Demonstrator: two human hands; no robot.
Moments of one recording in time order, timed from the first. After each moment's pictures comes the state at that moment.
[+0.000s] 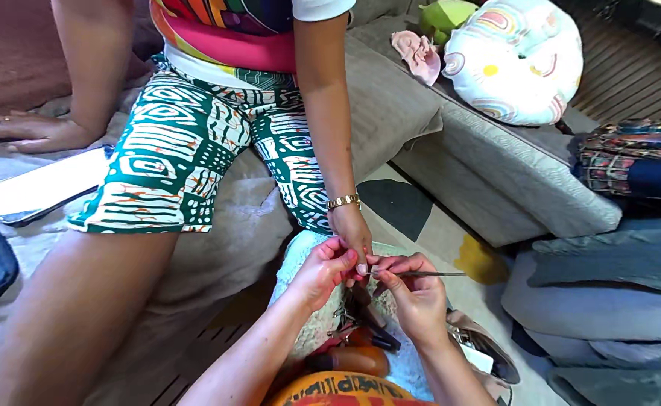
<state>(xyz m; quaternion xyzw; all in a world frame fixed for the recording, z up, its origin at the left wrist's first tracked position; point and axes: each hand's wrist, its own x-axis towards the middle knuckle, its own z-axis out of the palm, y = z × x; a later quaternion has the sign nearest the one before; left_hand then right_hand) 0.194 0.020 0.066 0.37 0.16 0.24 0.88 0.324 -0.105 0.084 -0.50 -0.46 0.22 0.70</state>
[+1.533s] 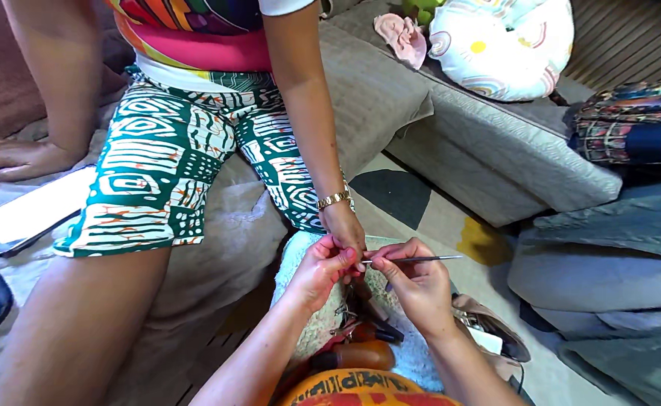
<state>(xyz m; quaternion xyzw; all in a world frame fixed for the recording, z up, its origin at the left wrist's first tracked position) 0.197 0.019 0.070 0.36 0.18 0.24 0.88 0.325 -0.104 0.104 -0.57 -0.47 0.16 0.66</state>
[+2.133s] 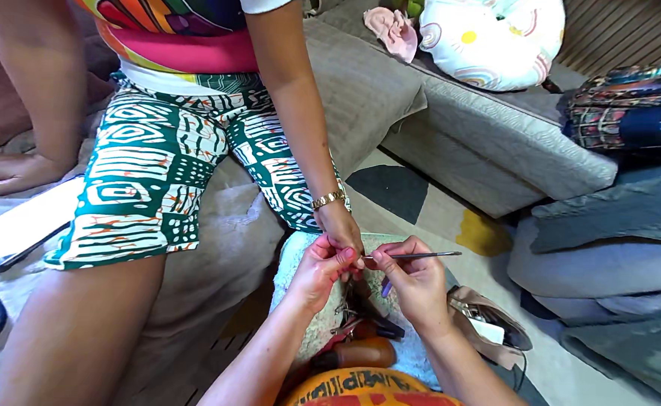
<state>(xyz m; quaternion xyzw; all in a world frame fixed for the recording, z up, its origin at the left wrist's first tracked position) 0.201 0.015 0.065 0.34 0.17 0.27 0.88 0.319 -0.105 0.098 -0.58 -0.38 0.18 0.70</state>
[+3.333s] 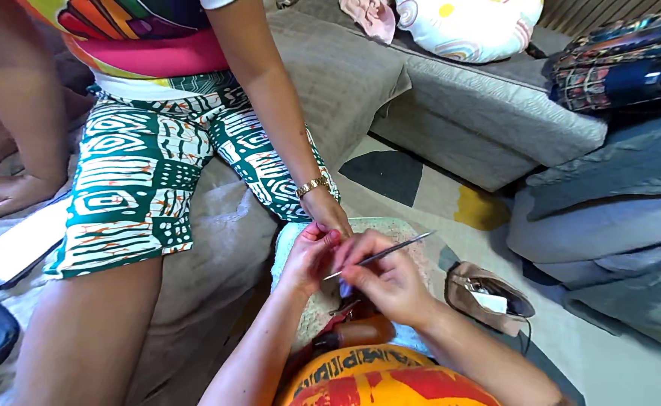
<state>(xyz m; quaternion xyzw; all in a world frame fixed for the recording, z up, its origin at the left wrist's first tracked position) 0.202 0.012 0.072 0.37 0.21 0.27 0.86 0.301 -0.108 0.124 -0.46 -0.56 0.29 0.63</state>
